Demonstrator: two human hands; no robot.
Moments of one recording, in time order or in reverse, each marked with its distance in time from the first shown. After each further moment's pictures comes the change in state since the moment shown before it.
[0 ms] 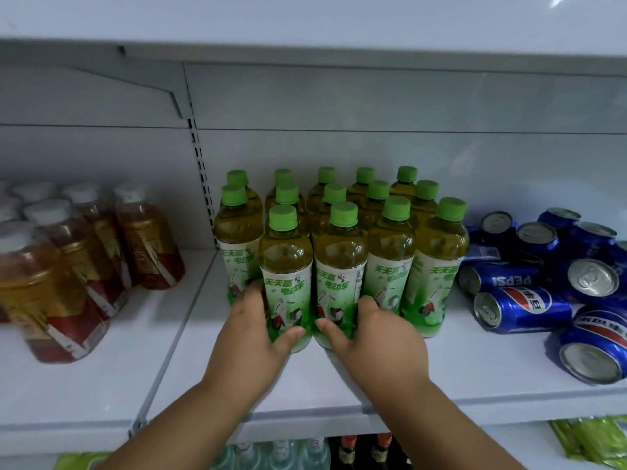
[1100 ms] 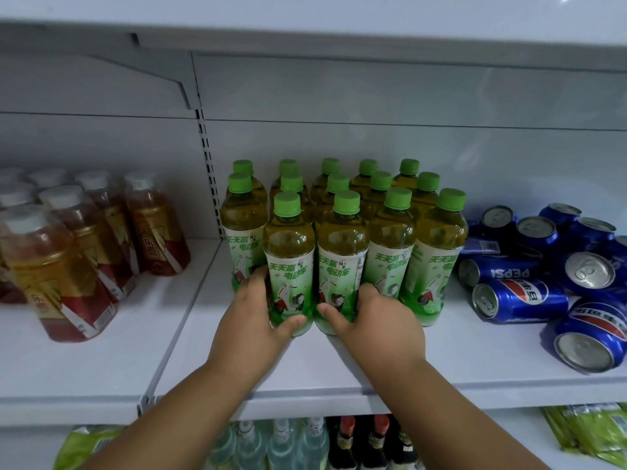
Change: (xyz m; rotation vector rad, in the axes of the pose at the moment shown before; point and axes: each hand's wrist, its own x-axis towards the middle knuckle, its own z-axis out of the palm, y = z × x) left_hand -0.003 -0.001 -0.002 0.012 0.018 0.004; right_hand 0.004 0.002 0.001 0.035 -0.011 0.006
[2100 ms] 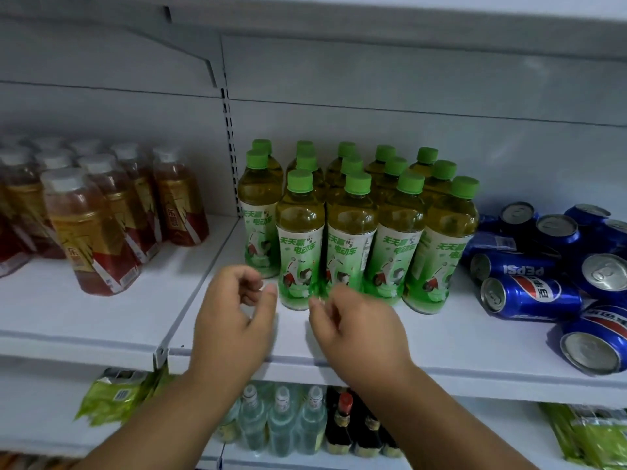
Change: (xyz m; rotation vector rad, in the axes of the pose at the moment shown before) left_hand -0.051 0.016 -0.020 -0.176 0.319 -0.031; right_hand -0.042 -0.024 -0.024 0.268 -0.020 -0.328
